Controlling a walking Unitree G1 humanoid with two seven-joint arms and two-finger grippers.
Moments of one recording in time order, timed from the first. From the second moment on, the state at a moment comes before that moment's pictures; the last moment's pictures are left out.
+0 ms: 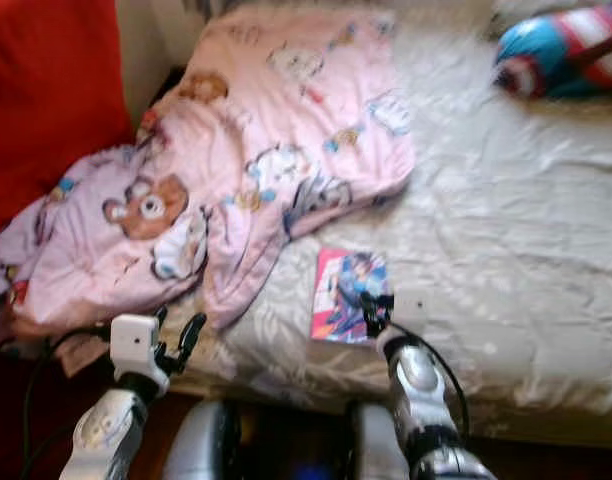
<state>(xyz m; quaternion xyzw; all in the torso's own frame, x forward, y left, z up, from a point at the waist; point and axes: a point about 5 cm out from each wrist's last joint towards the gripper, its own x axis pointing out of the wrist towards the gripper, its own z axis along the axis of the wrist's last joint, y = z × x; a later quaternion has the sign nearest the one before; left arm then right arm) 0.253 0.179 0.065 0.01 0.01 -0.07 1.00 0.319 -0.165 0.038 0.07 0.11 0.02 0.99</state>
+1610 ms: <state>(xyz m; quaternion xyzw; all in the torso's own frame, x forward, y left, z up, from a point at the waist) 0.255 0.184 0.109 0.01 -0.01 -0.05 1.00 0.316 -0.200 0.034 0.14 0.11 -0.06 0.98</state>
